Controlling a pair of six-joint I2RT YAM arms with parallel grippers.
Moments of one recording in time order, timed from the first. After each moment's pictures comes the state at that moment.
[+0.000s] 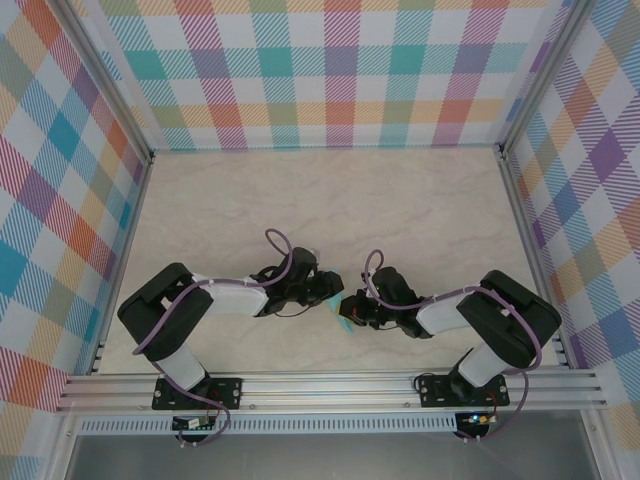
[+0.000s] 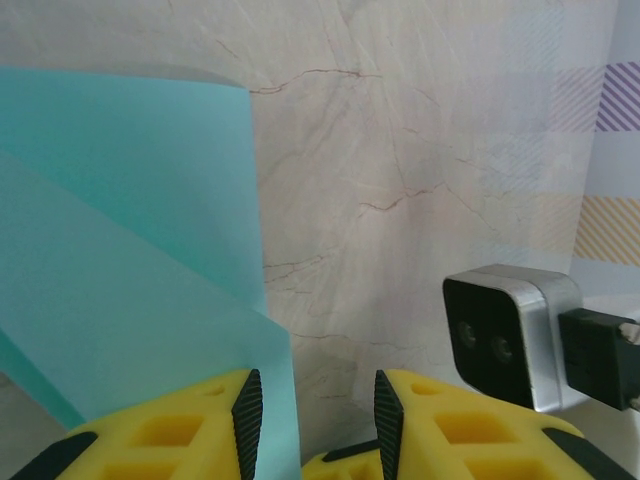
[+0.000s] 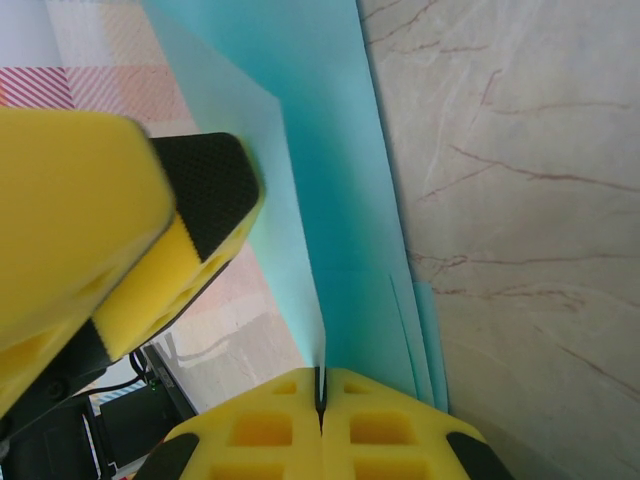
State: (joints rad) left arm -0.81 1.66 0.68 0.26 0.25 -1.15; right arm 0.76 1.56 0.34 0.54 -0.48 1.18
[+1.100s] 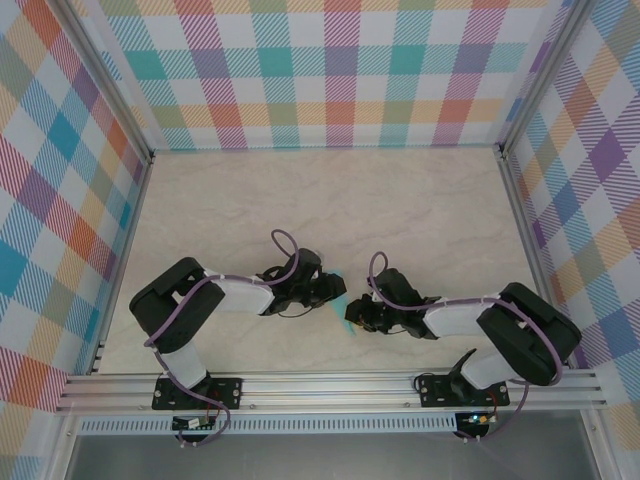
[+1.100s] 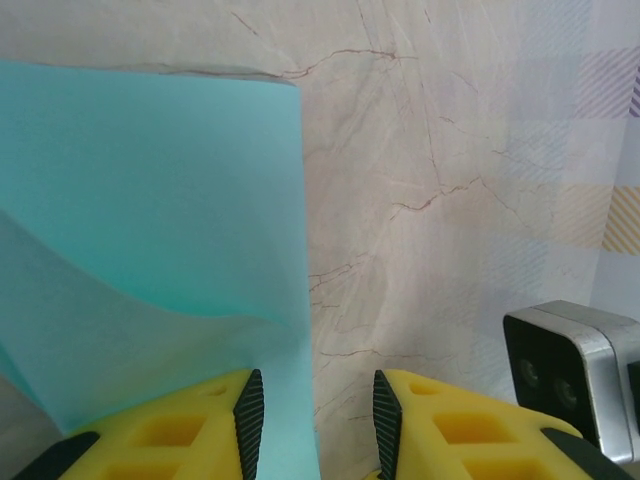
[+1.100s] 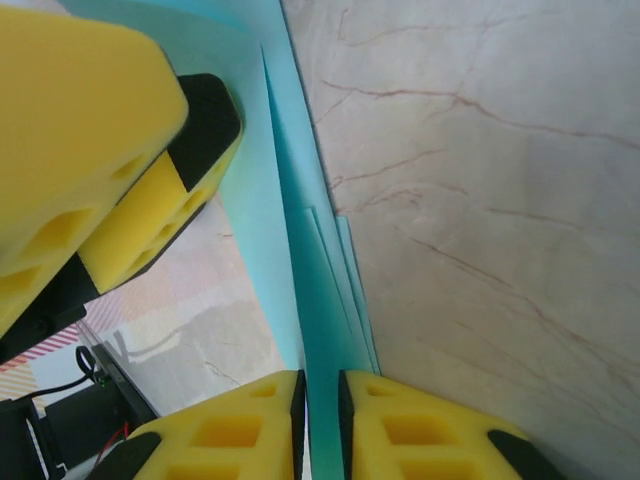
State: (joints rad) left arm -0.81 1.73 0.71 0.27 0.25 -1.13; right arm 0.76 1.41 0.34 0.26 -0.43 1.12
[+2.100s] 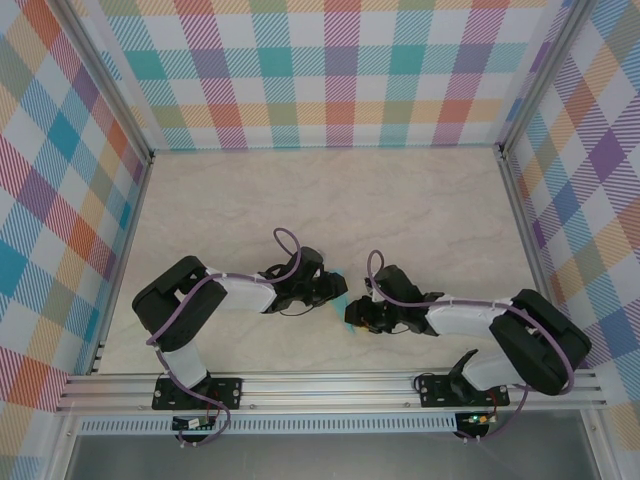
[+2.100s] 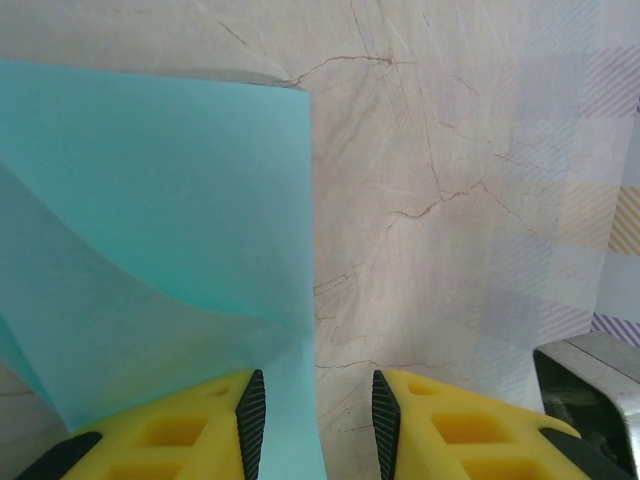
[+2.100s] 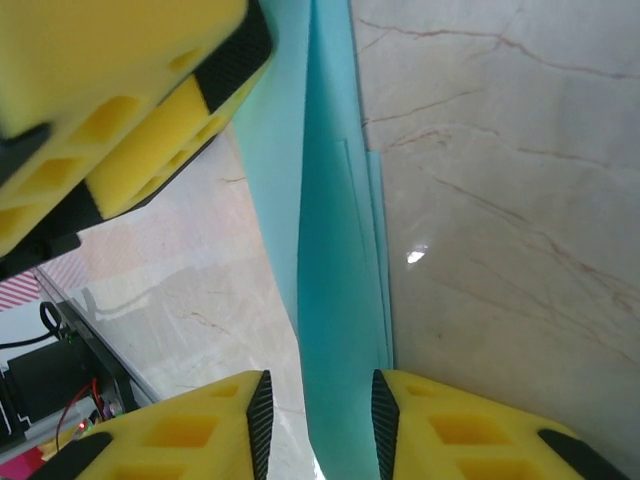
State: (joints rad) left arm -0.81 1.75 0.73 0.25 0.25 -1.12; right arm 0.76 1.38 0.40 0.09 -0.47 0.99
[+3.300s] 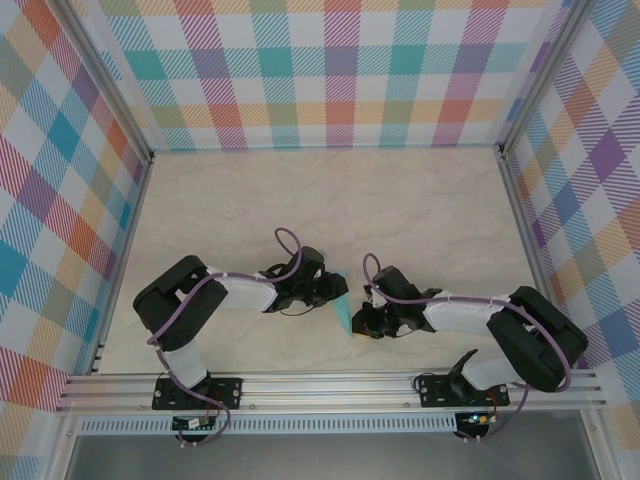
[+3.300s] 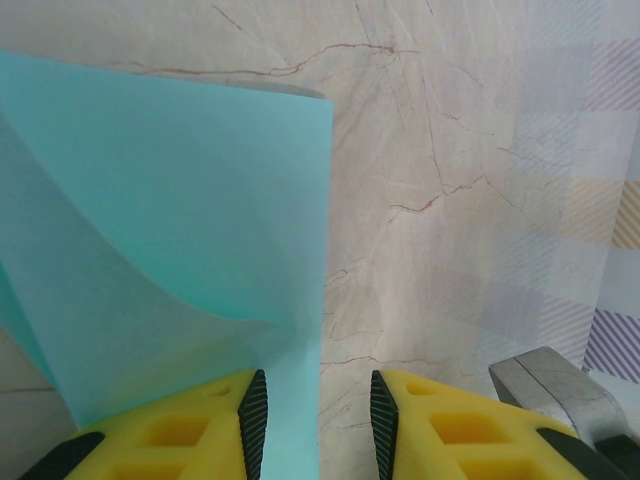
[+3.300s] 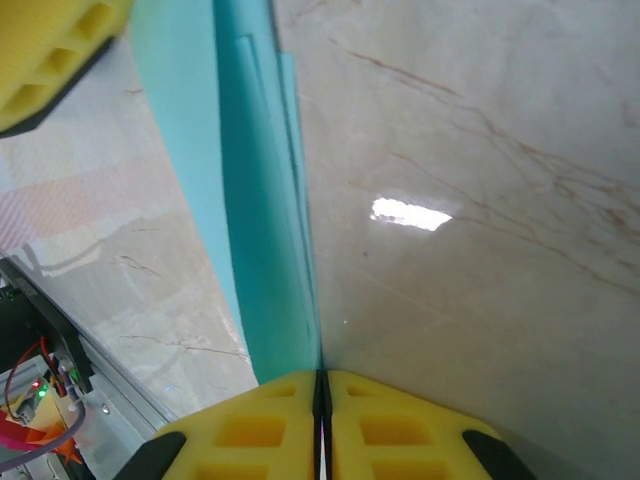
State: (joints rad) left arm -0.82 1.75 0.74 0.23 0.27 -1.12; right arm 0.76 1.40 0.43 -0.09 -0.53 0.91
